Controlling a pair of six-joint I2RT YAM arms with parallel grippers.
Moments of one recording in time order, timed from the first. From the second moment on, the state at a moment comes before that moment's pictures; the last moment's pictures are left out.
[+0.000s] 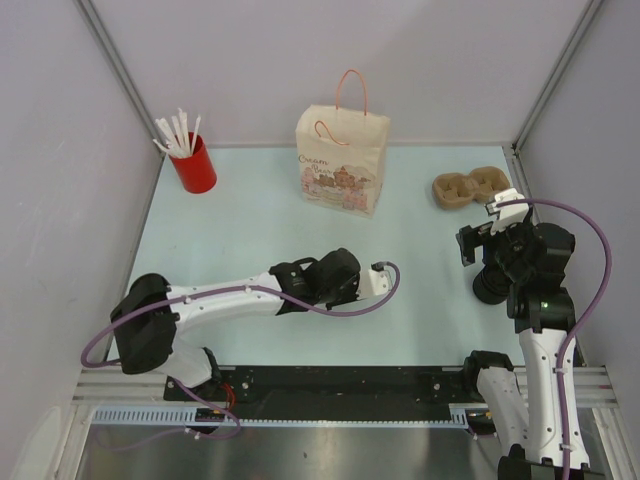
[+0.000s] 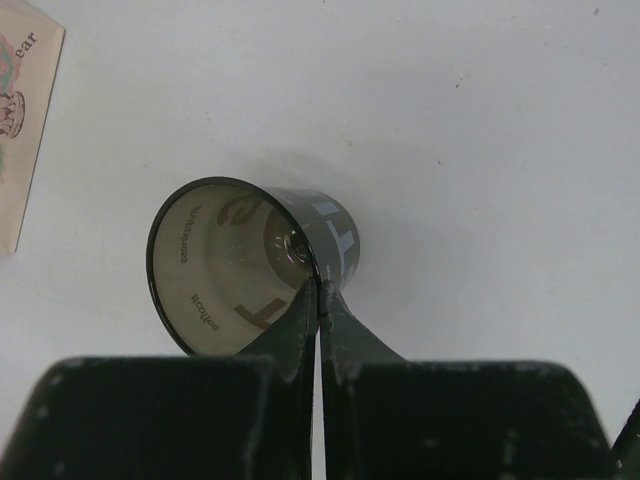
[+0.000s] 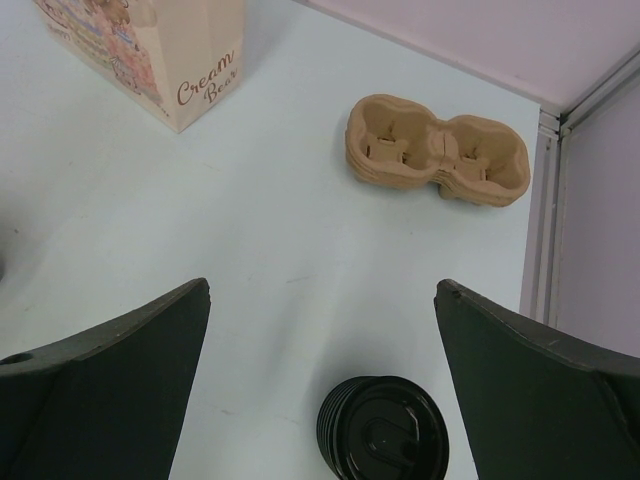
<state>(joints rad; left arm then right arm) -1.11 1.48 1.01 -0.36 -0.12 0.40 -0.12 0.66 0.82 -0.44 -0.37 -0.33</state>
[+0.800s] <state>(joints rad) -1.11 1.49 1.00 -0.35 -0.14 0.39 -0.12 0.66 0.82 -0.44 -0.37 -0.33</state>
